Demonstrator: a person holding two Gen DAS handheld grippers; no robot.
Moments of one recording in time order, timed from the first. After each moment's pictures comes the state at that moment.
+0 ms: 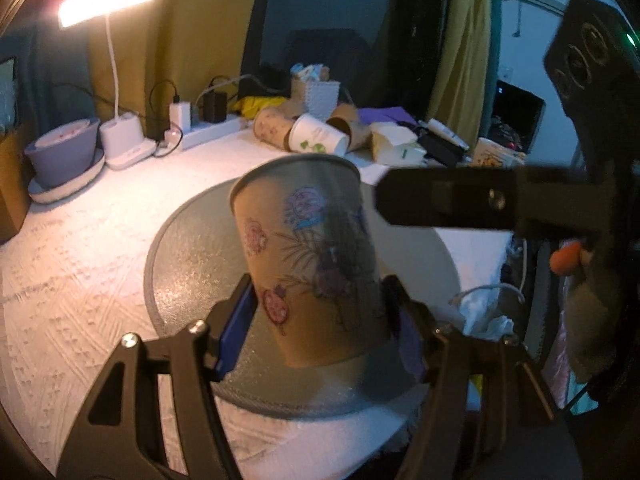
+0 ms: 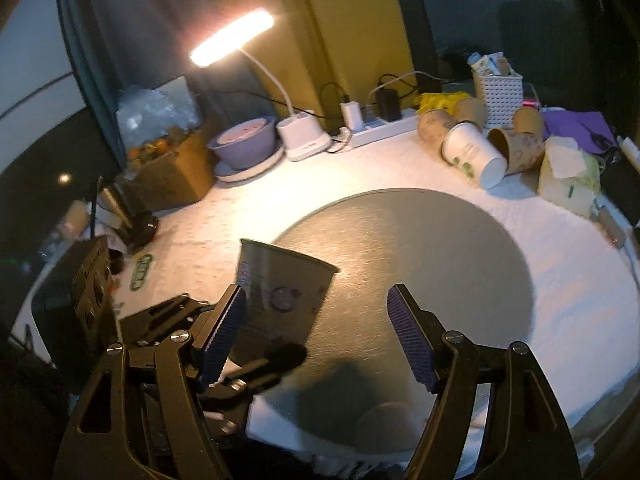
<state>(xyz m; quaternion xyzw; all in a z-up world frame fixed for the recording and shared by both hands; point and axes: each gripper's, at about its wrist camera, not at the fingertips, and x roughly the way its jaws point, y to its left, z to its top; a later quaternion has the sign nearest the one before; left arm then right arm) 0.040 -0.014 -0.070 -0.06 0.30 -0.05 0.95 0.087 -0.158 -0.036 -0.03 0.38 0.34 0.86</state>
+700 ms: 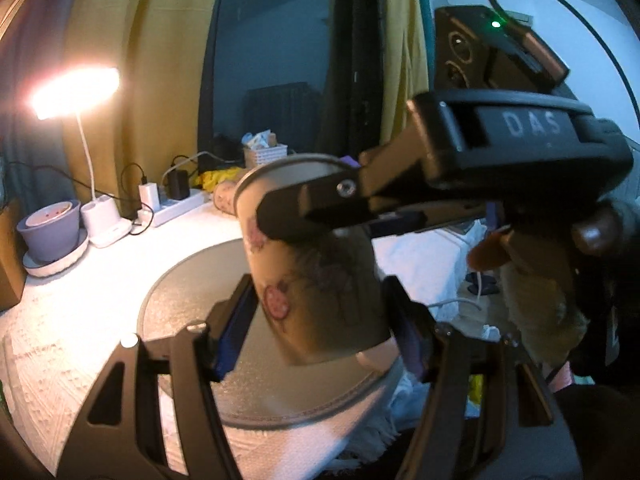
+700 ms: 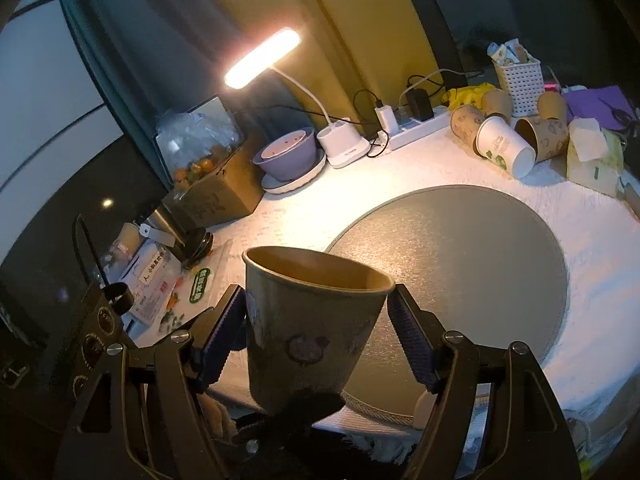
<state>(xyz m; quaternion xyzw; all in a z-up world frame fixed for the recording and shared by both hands) -0.005 -0.040 -0.036 0.00 0.20 -0.11 0.97 0.074 -0.164 -0.013 0.04 0.39 0.40 0.83</state>
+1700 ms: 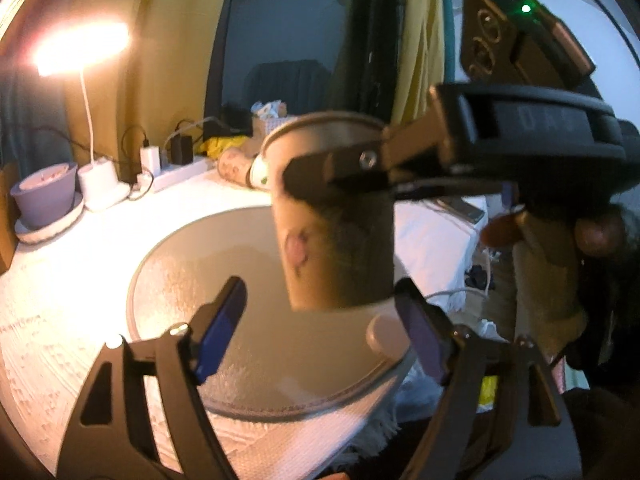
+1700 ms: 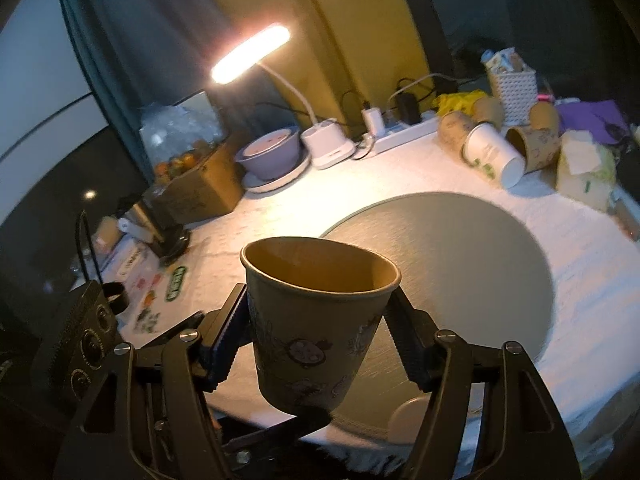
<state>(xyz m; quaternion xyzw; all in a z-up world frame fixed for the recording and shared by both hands) 0.018 -0.027 -0.056 -0.04 0.25 -0.10 0.96 0.085 -0.160 -0.019 0.00 0.38 0.37 0.85</state>
